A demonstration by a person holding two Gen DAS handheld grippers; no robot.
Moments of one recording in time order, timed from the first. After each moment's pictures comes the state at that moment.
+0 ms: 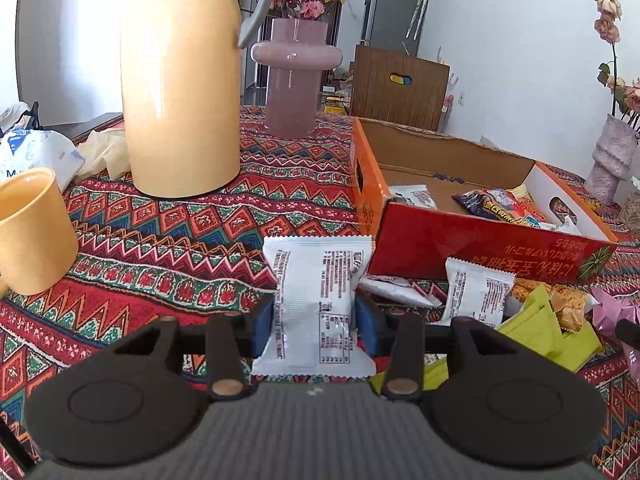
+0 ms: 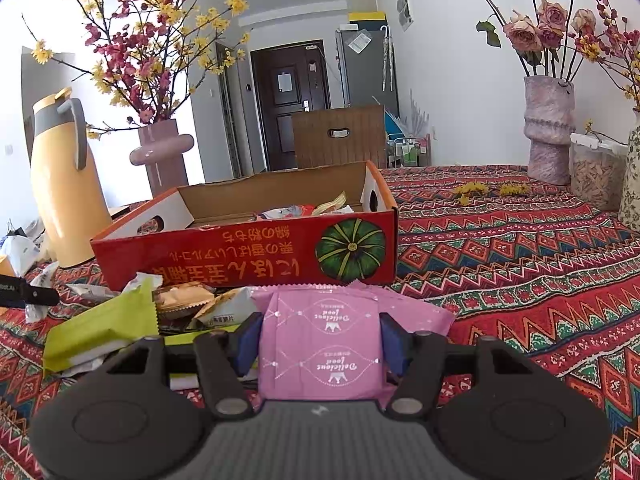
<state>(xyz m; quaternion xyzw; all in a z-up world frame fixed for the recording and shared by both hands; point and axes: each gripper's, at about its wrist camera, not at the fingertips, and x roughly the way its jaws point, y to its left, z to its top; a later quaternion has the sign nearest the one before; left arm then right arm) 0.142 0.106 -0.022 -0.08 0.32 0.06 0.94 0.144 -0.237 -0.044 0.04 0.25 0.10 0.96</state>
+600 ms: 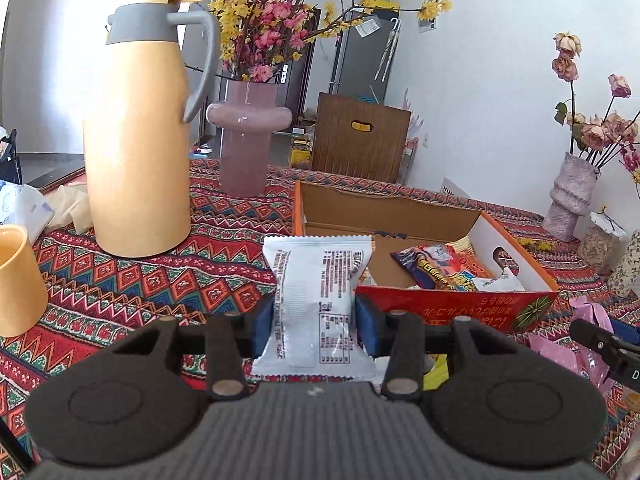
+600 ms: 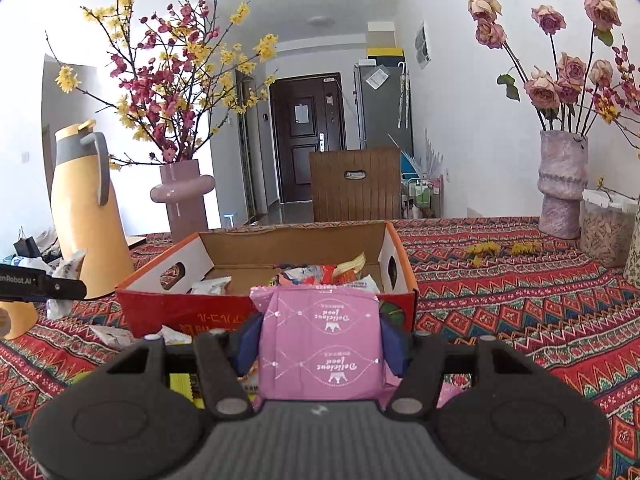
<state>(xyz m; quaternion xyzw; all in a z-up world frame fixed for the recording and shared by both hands) 0.140 0.068 0.020 -0.09 0.25 0.01 0.96 0.146 -0.225 0.004 0.02 0.19 0.12 0.97</state>
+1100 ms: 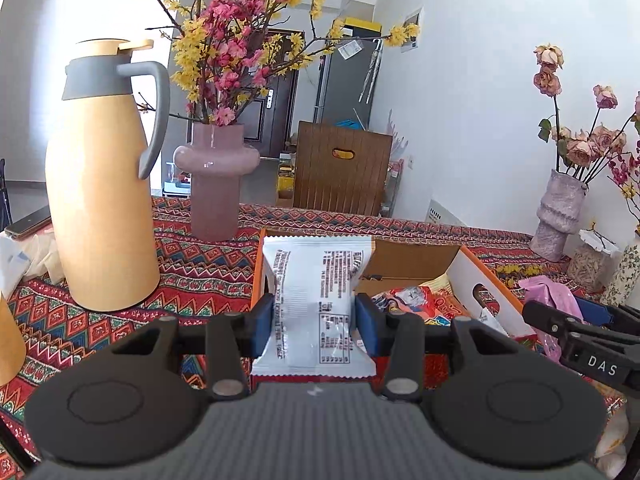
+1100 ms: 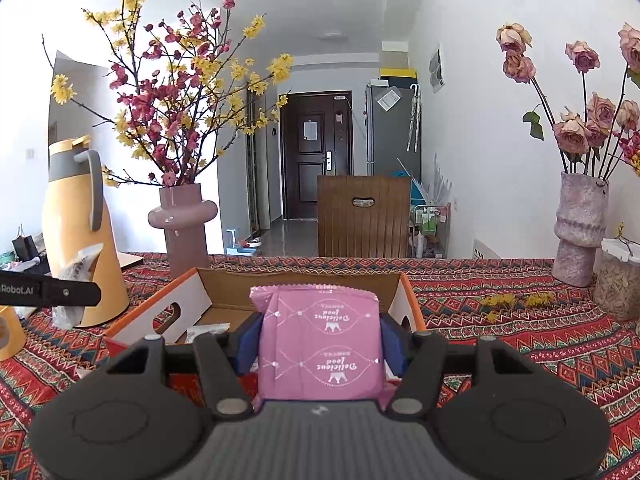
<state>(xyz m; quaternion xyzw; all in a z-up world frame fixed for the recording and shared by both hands) 0.170 0.038 0.049 -0.07 0.21 0.00 0.97 0.197 -0.203 0.035 0.00 0.16 0.13 0.98</state>
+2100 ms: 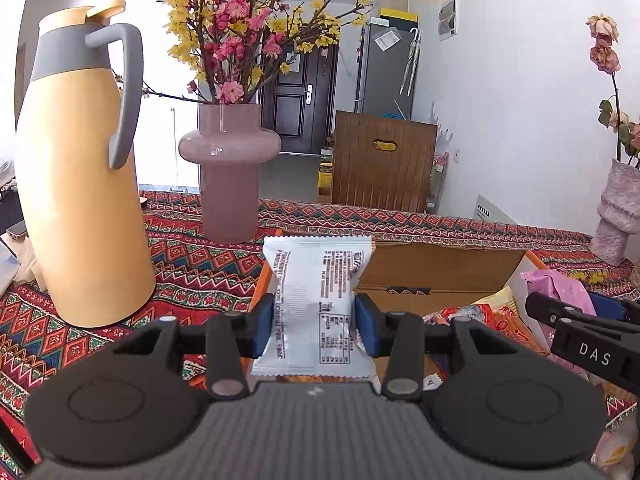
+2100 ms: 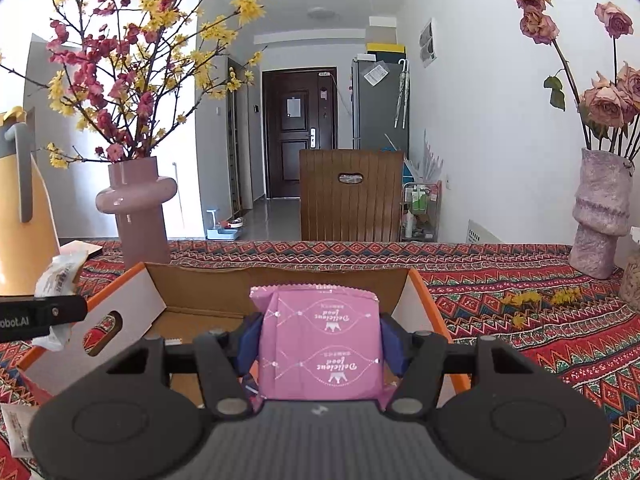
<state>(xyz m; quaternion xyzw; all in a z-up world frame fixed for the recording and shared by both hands) 0.256 0.026 0.013 -0.06 0.23 0.07 0.97 0.306 -0.176 0.002 0.00 0.20 0.10 0.97</state>
